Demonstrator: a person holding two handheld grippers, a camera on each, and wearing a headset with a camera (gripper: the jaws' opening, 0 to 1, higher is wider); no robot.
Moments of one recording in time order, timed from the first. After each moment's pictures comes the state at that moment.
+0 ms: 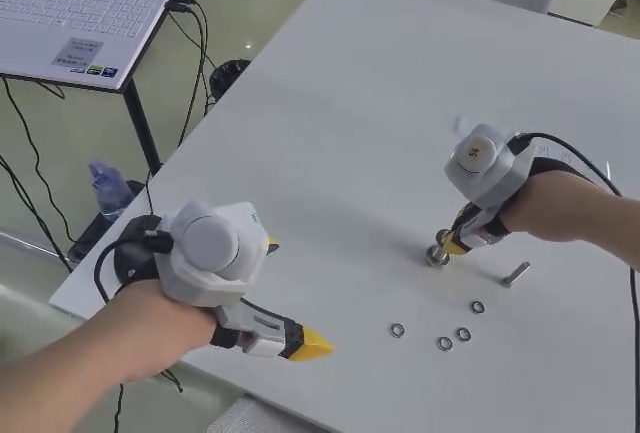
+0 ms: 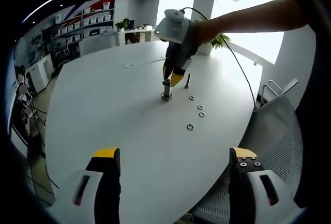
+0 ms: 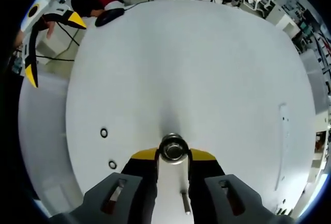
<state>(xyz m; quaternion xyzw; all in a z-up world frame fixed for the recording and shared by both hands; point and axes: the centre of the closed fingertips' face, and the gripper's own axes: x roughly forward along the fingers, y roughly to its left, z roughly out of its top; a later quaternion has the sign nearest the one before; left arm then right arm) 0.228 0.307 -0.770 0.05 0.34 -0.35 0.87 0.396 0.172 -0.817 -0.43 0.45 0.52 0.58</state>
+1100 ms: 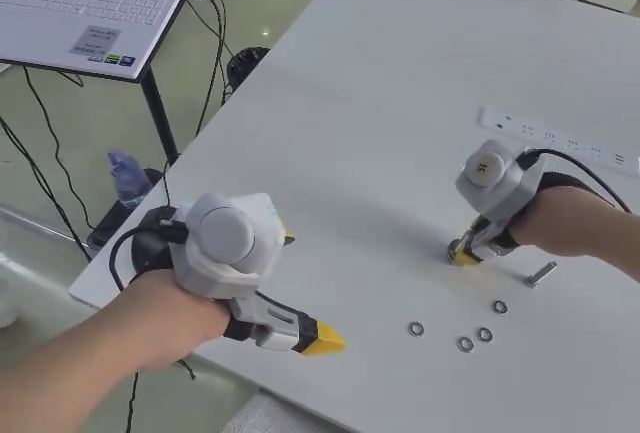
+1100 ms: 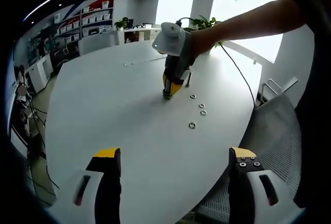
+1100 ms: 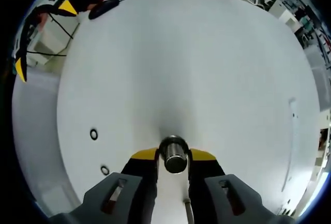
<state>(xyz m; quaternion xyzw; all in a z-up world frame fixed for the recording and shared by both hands) 0.230 0.313 -0.771 0.06 0.35 -0.35 0.87 0.396 0.171 -0.853 -0.43 0.47 0.51 0.58</state>
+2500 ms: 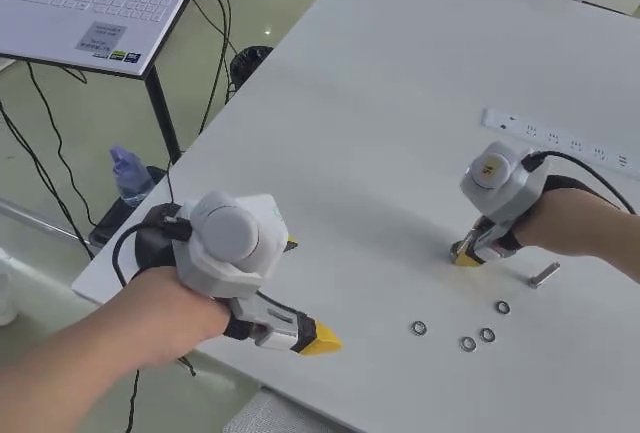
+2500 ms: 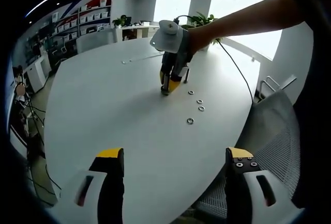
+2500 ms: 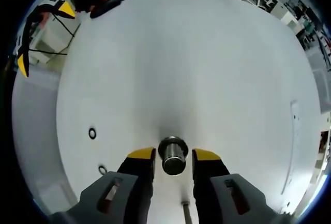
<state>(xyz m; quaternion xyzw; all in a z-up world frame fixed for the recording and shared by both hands) 0.225 0.314 -0.776 0.06 0.36 -0.36 0.86 0.399 0.173 -0.854 -0.43 0.46 0.52 0.57</state>
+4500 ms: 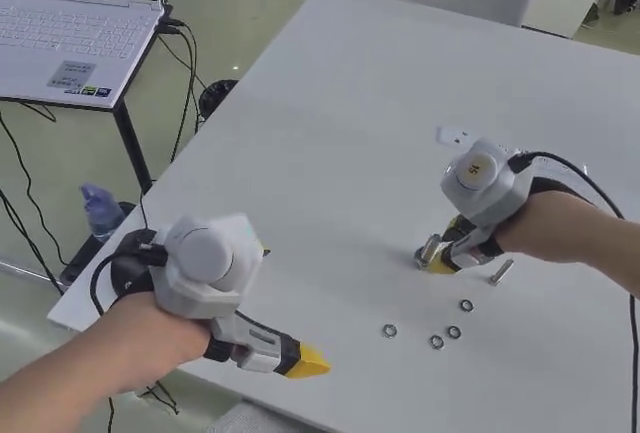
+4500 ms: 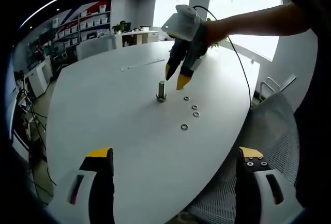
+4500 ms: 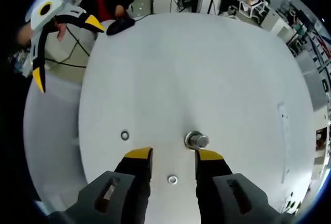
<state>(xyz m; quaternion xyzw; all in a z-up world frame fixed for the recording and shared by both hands) 0.214 0.299 -0.761 0.07 0.33 -0.35 0.87 0.353 0.168 -0.798 -0.40 0.43 0.53 0.61</state>
